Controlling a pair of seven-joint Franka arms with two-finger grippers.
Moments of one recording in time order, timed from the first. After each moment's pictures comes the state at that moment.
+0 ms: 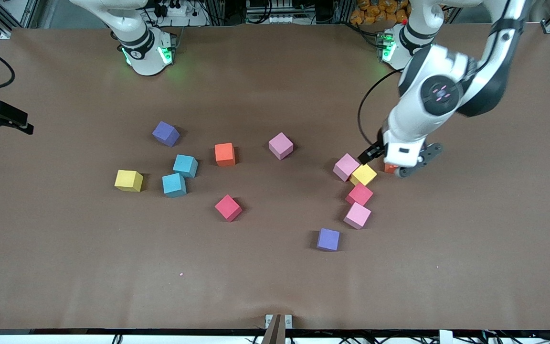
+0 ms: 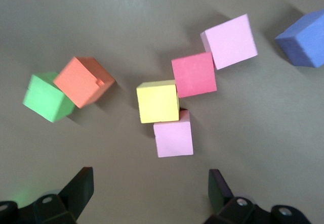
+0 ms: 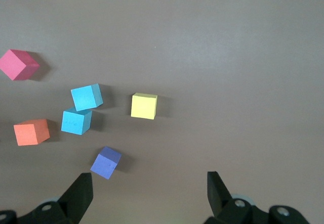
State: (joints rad) left arm -0.25 0.22 -0.21 -1.89 -0.03 1.99 -1.09; right arm -0.06 0.05 -0.04 -1.55 0.02 1.53 -0.15
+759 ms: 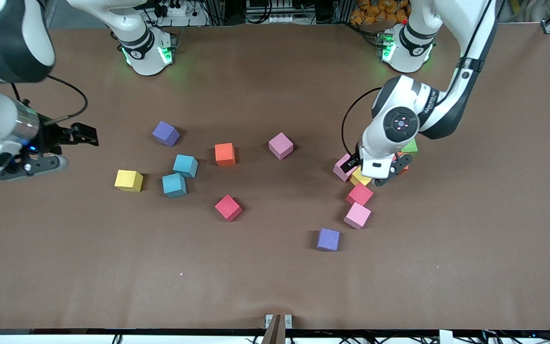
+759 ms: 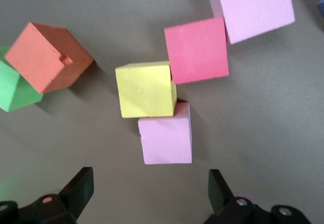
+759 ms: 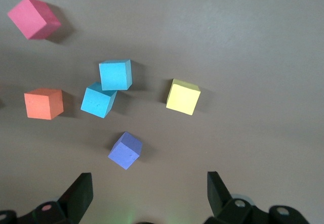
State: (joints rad) left arm -0.30 0.33 -0.21 -1.93 -0.03 2.09 -1.14; right arm 0.11 0.17 -0.03 -1.58 0.03 1.53 -0.15
